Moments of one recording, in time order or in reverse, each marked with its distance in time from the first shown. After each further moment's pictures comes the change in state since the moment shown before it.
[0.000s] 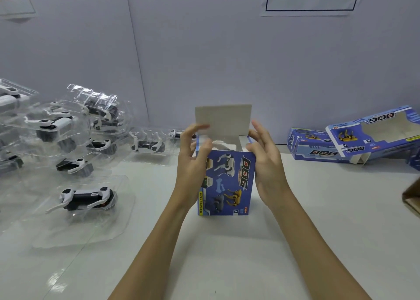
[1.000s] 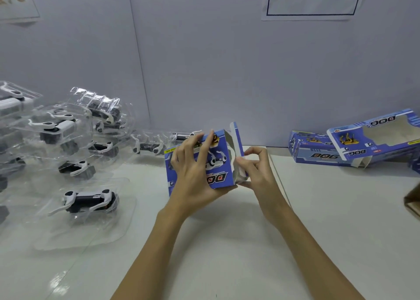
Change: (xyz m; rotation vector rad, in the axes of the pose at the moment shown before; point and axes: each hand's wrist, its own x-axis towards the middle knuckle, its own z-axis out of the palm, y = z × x) left_hand -0.008 -0.024 -0.021 1.010 -0.107 0.442; right_hand -0.021 0.013 -0.004 -0.249 -0.097 0.036
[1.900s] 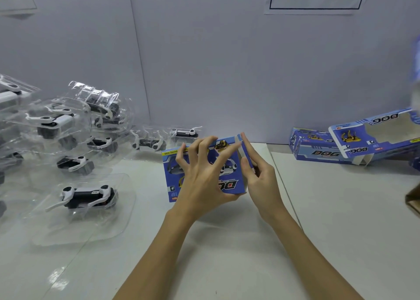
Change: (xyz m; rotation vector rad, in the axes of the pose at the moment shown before) left_hand -0.005 0.017 0.008 0.208 0.017 0.110; right_hand -0.002 0.015 -0.001 -0.071 -0.003 -0.108
